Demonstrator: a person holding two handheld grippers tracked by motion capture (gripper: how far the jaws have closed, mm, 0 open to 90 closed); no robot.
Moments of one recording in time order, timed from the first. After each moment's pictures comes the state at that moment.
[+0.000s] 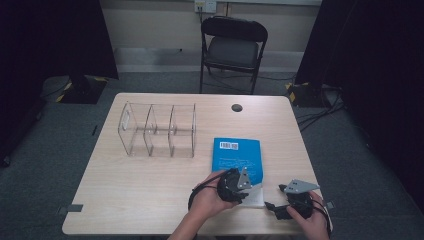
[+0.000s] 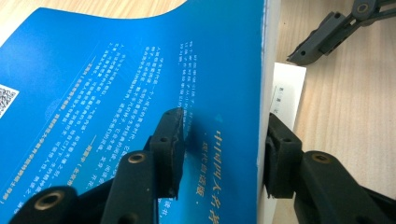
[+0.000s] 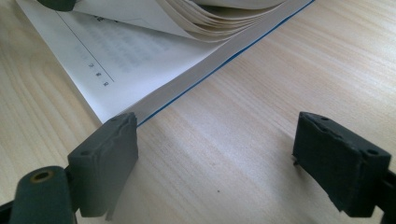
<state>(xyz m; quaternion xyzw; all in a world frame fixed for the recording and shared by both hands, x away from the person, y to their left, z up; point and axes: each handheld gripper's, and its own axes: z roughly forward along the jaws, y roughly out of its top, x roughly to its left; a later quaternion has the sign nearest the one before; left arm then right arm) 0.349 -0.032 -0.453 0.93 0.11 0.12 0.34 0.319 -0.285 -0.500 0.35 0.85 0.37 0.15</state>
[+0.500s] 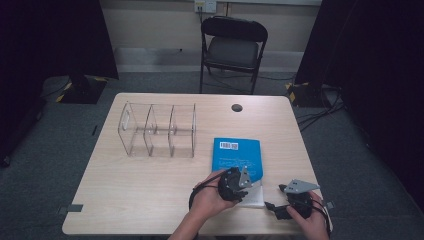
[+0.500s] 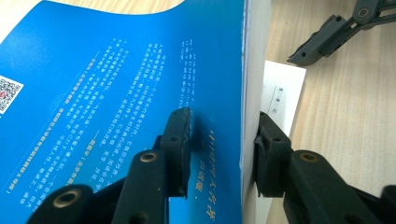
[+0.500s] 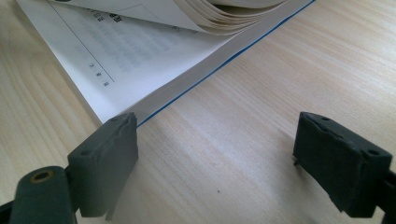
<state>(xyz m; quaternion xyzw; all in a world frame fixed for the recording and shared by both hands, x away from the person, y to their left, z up) 0.348 -0.034 -0.447 0.93 0.12 0.12 0.33 0.319 -0.285 -0.500 0.35 0.85 0.37 0.15</state>
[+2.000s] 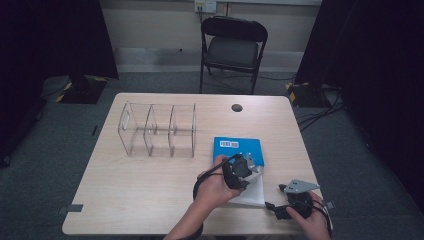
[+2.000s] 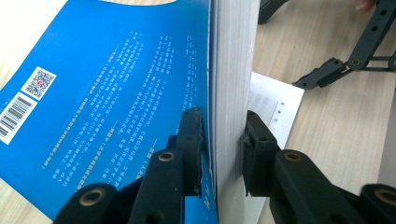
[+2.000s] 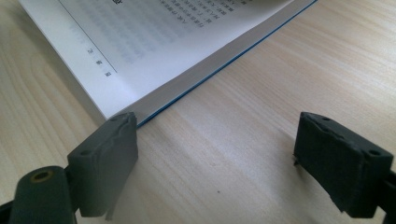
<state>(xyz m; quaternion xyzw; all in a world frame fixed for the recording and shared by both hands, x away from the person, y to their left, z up) 0.362 -0.044 -0.401 0.94 0.18 0.09 0.29 0.319 -0.285 -0.500 0.35 0.85 0.37 0.15</state>
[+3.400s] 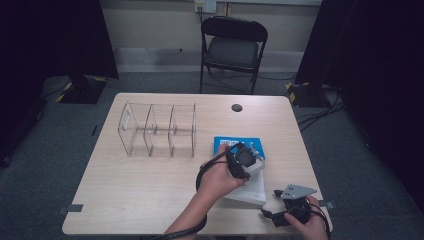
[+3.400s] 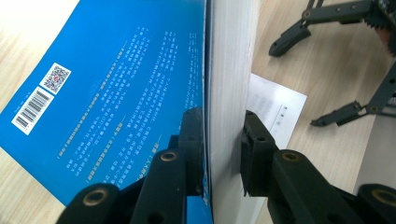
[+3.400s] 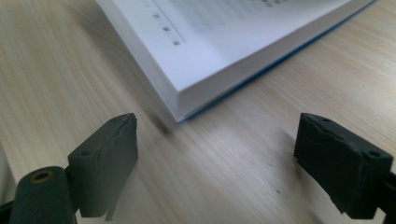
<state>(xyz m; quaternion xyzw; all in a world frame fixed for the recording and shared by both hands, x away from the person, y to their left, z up) 0.377 -0.051 -0.372 0.94 0.21 0.07 0.26 0.305 -0.272 -0.498 0.32 0.86 0.38 0.12</state>
